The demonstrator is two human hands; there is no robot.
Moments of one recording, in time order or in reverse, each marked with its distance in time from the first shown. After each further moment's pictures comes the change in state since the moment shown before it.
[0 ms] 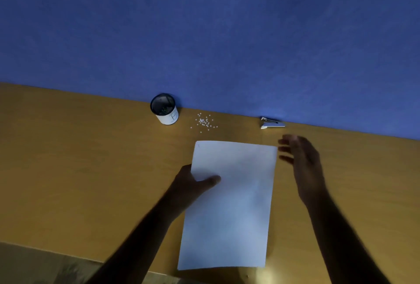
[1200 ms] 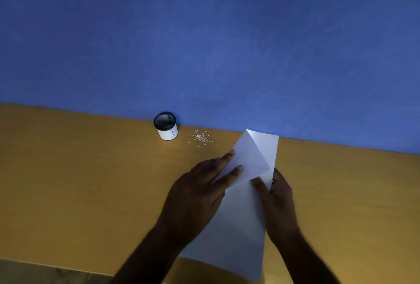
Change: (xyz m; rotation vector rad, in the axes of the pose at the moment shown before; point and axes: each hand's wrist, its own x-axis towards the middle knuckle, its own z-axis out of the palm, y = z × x) left_hand -0.100 0.063 -0.004 0.927 0.258 1.208; right_hand -0.128 -0.054 0.037 0.004 -0.018 -0.008
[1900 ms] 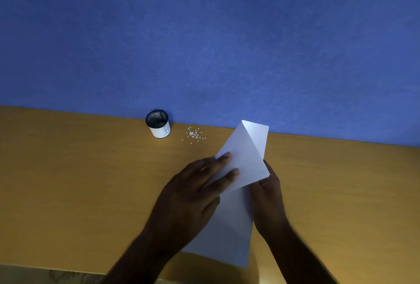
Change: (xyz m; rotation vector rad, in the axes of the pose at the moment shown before) left_hand -0.008 0.016 -0.020 -0.068 -0.039 0.037; right_hand -0.014 -0.016 0.009 0.242 -0.071 -0.055
